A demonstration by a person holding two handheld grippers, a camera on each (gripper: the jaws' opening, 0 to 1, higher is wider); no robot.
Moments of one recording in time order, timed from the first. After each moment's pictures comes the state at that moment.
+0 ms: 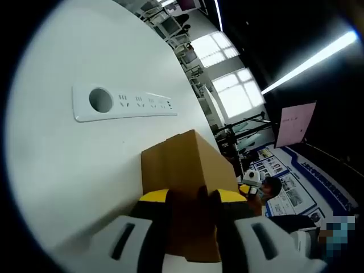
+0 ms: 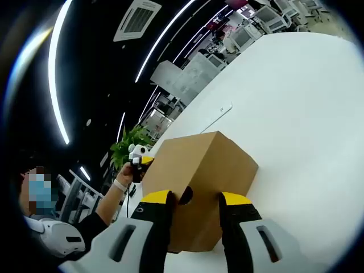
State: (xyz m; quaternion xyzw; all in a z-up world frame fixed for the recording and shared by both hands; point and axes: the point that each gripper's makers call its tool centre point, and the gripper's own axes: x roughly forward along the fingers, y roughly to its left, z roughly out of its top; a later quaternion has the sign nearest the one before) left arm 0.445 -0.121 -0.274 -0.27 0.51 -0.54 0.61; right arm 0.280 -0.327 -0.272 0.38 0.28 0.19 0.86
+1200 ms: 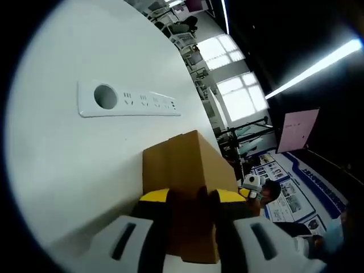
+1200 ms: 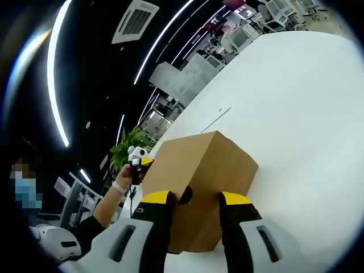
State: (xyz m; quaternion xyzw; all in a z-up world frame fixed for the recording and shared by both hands) left arm 0.438 -0.122 -0.273 -0.28 0.52 -0.53 0.61; right arm 0.280 -0.325 -0.272 0.39 0.28 0.19 0.86
